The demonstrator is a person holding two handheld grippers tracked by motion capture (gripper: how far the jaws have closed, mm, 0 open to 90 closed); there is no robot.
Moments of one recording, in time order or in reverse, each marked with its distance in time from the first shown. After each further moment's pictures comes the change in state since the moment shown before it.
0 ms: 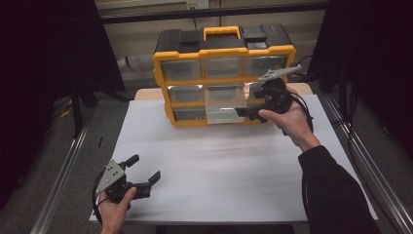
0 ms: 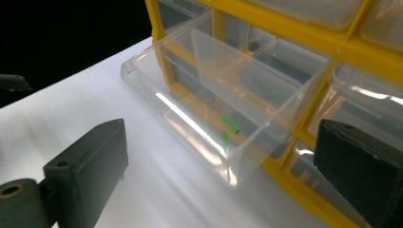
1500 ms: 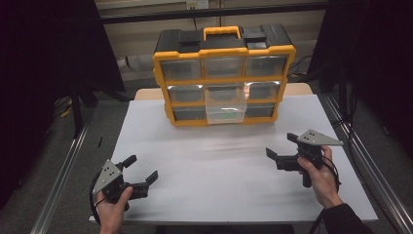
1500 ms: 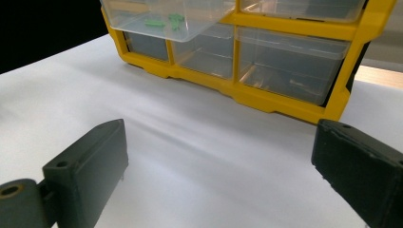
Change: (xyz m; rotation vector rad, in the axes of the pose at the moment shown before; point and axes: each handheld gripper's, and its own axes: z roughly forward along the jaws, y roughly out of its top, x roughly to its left) left arm 0.004 -0.002 -0.005 -0.004 0.014 -0.029; right arm 0.017 -0.167 -0.039 -0.218 -0.222 0.100
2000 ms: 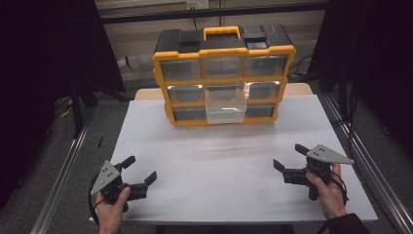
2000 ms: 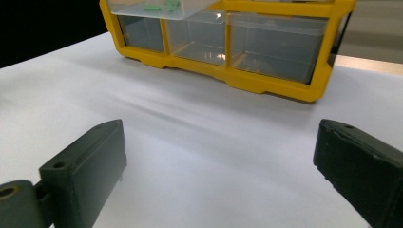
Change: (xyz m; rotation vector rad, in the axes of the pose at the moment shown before) left arm 0.000 -0.001 -0.003 -0.006 0.005 -0.006; right arm 0.002 -0.031 -0.026 -0.036 -0.034 0.011
